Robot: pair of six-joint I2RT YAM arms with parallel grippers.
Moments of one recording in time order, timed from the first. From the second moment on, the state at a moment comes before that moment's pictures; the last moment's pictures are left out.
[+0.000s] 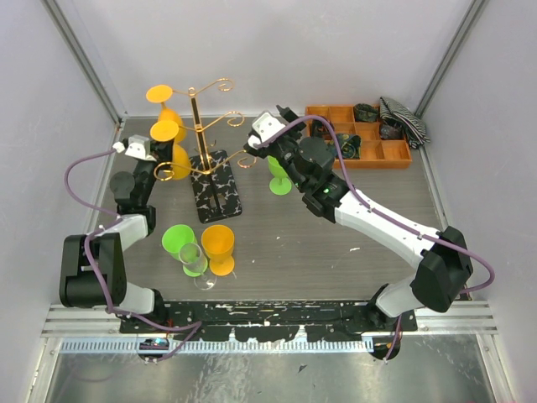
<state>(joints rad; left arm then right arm) 0.04 1.44 0.58 1.21 0.35 -0.13 0.79 1.45 1.21 0.44 0.22 -0.62</state>
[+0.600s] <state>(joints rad) 0.04 1.29 0.49 1.04 0.24 -0.11 0.77 1.47 1.26 0.36 0.26 -0.54</state>
